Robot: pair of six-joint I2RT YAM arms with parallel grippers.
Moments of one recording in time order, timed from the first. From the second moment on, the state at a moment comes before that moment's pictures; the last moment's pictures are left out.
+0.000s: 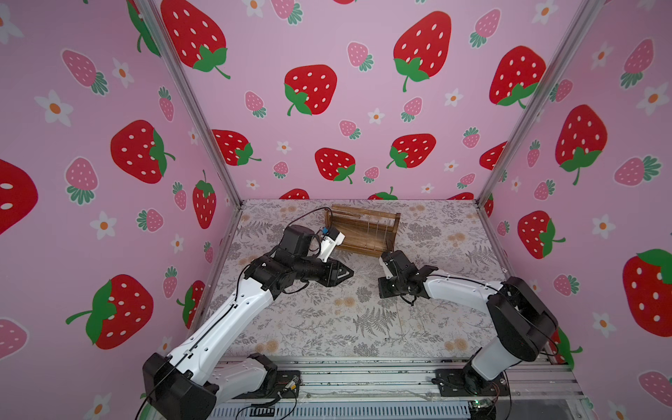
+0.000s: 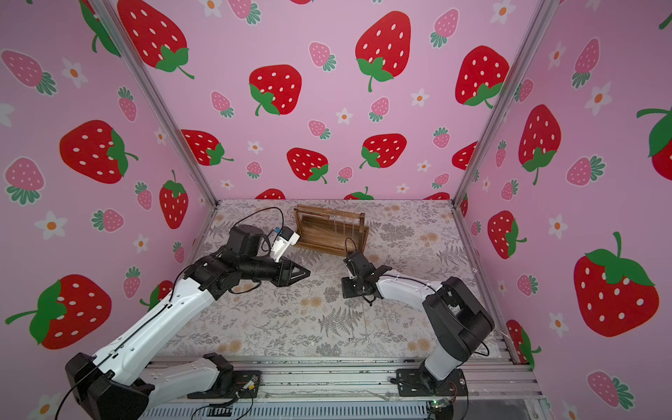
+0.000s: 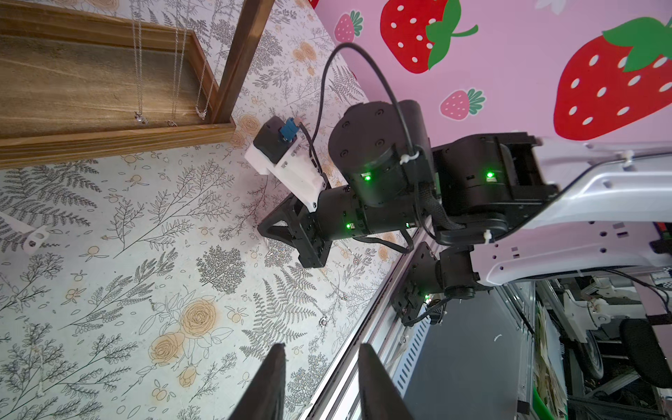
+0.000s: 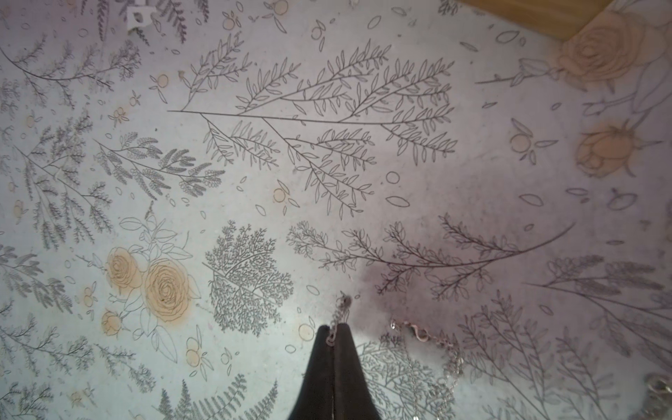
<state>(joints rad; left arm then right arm) -0.51 1.17 1.12 -0.68 0.61 -0.23 0.73 1.64 0.91 -0.33 0.01 0.48</state>
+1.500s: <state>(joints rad) -0.51 1.20 1.12 -0.68 0.65 -0.23 0.71 1.71 0.93 -0.33 0.03 0.49</state>
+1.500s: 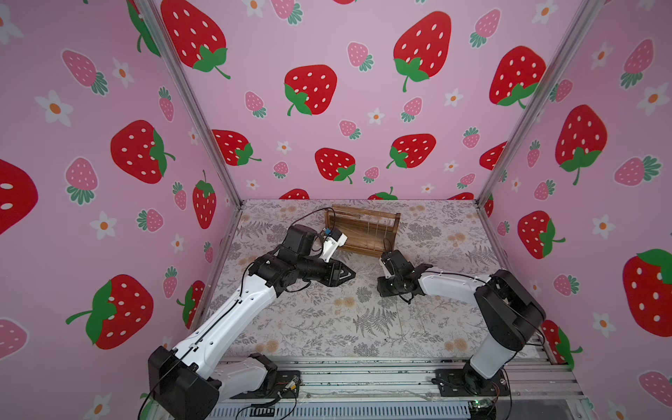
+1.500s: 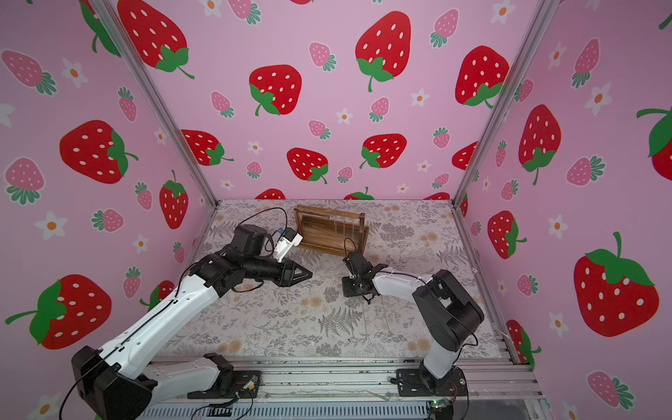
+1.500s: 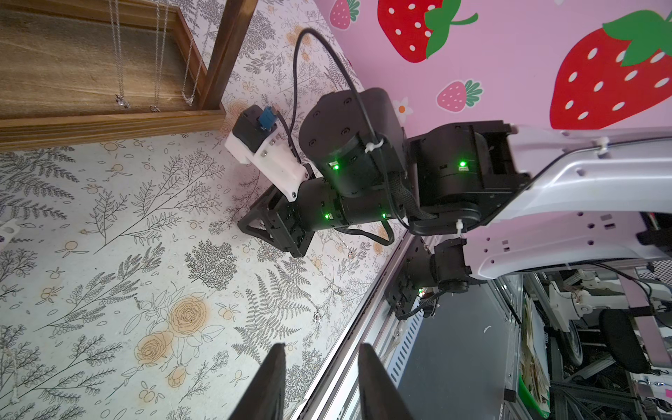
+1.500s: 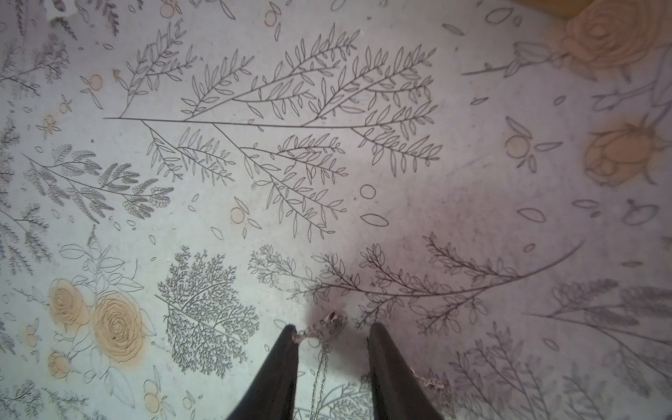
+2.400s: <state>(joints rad) -0.51 1.24 1.12 -0.67 0.64 -0.24 0.71 1.61 0.93 -0.34 0.07 0.51</state>
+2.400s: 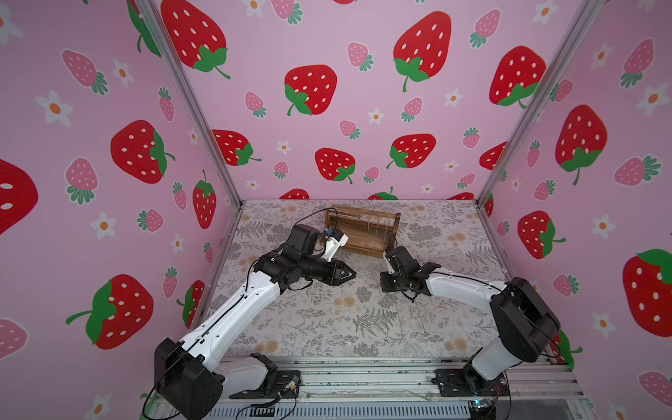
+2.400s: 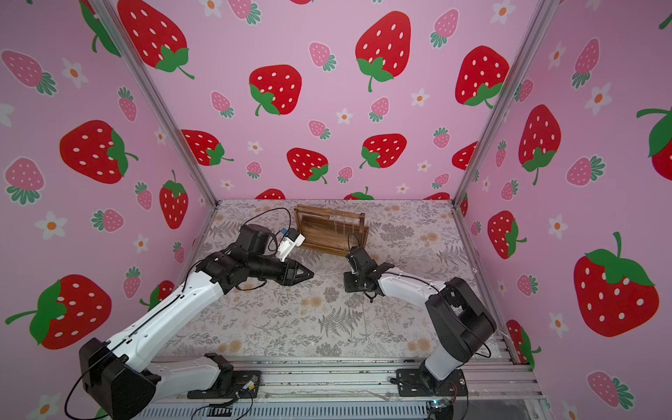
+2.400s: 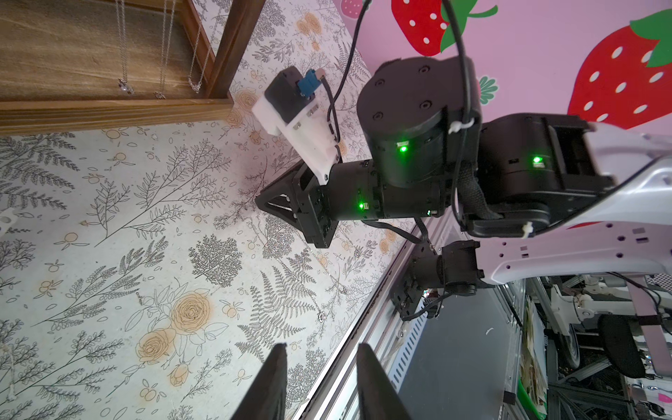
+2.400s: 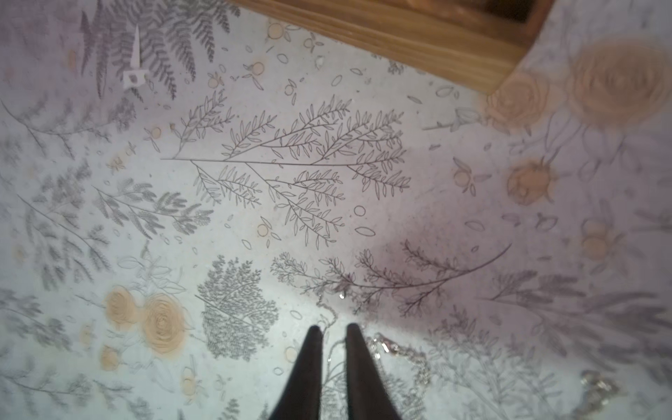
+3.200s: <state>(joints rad) -0.62 1.49 1.08 -0.43 0.53 -0.36 0.60 1.38 0.85 -0.38 0.15 0.49</state>
